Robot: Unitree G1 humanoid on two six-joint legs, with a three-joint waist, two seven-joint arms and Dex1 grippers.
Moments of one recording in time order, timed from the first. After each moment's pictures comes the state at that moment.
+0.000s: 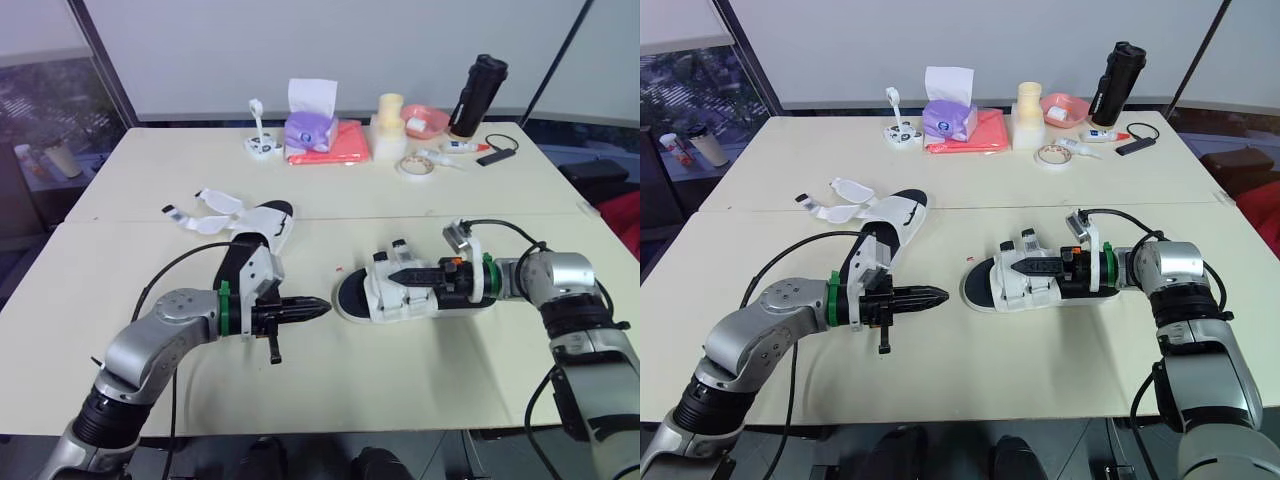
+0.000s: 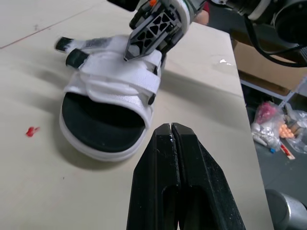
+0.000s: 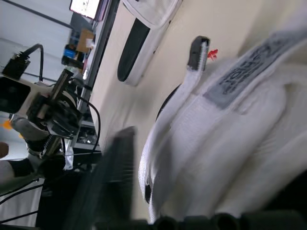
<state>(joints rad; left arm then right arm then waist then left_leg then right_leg) -0.35 0.57 -0.13 -0.39 -0.60 0.68 -0.91 -0.82 -0.70 0.10 0.60 0.57 1.12 1.35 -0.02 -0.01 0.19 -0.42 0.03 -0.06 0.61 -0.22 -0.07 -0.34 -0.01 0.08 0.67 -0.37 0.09</state>
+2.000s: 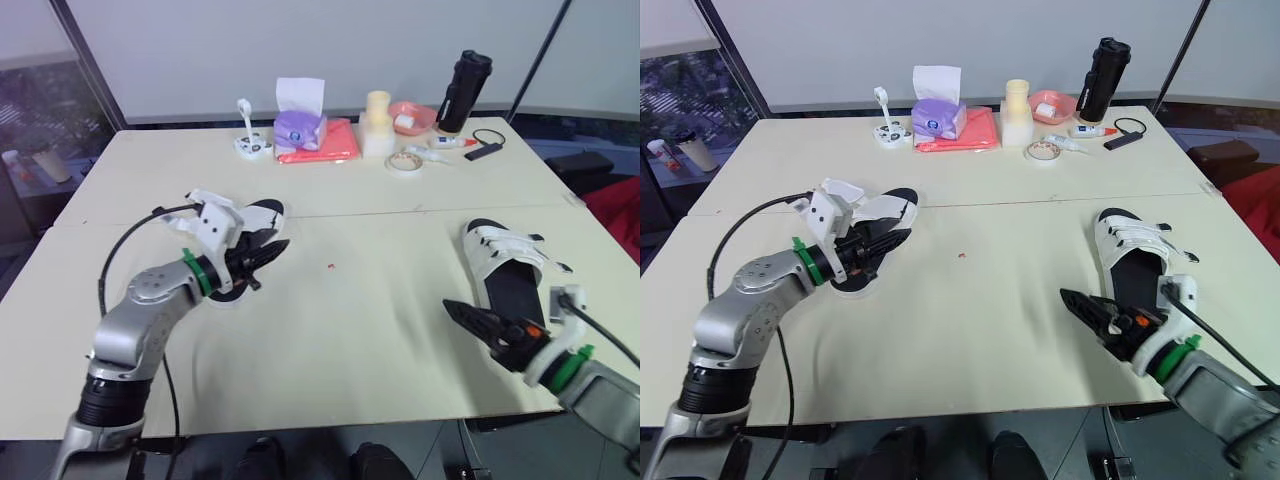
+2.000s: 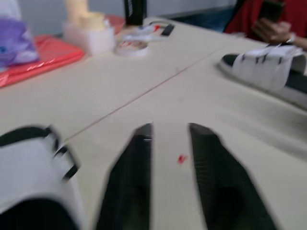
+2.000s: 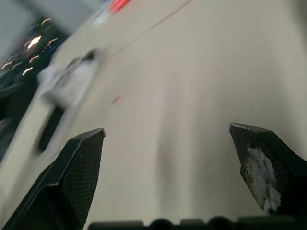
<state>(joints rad) -0.41 0.54 0.07 -0.27 -0.46 0.58 -0.64 0.19 -0.65 -0.62 -0.52 1.40 1.04 0.29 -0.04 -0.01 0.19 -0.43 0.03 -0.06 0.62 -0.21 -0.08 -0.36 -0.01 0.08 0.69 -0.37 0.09</state>
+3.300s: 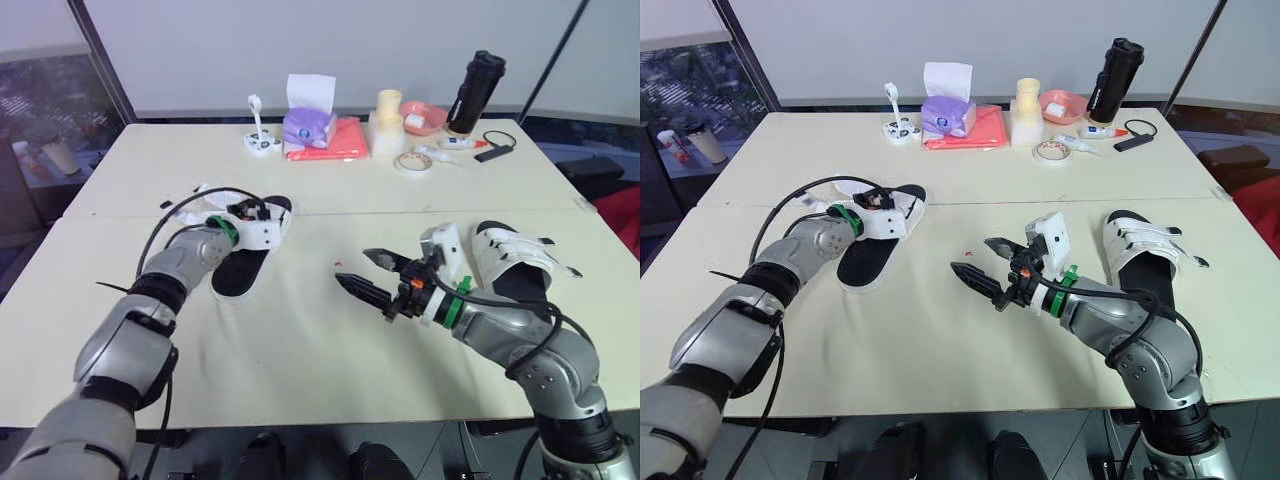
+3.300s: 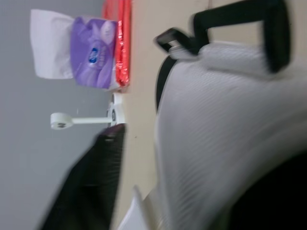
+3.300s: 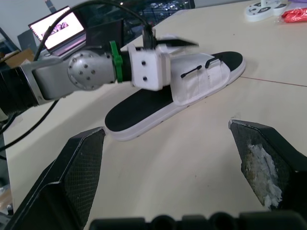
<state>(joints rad) -1.06 0.50 -0.47 1.09 0.67 -0.43 -0.11 -0.31 -0.52 -0.02 -0.52 0.87 0.82 0.37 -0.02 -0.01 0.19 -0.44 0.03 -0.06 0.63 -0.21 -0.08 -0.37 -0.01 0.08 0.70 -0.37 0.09</state>
